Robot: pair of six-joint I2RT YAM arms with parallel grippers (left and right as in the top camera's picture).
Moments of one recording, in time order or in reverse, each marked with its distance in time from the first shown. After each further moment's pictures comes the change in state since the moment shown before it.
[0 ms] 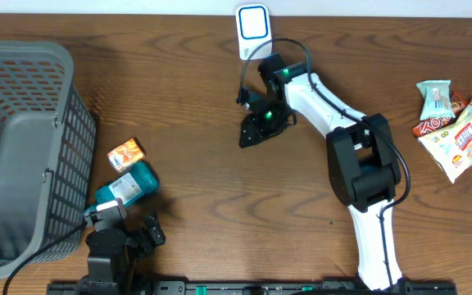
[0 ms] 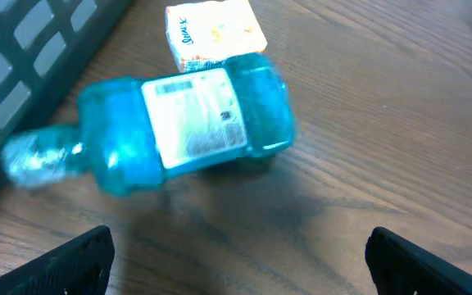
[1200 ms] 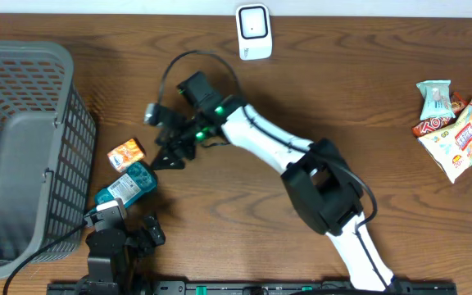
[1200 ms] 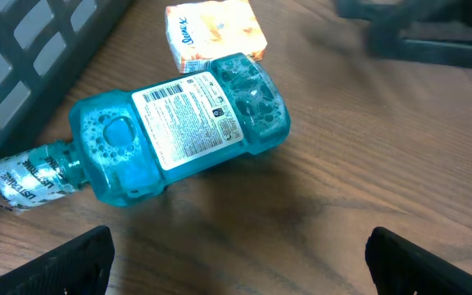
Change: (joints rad) left arm 0.000 0.000 0.000 0.000 0.000 0.000; right arm 0.357 0.008 0.023 0.625 -0.345 -0.105
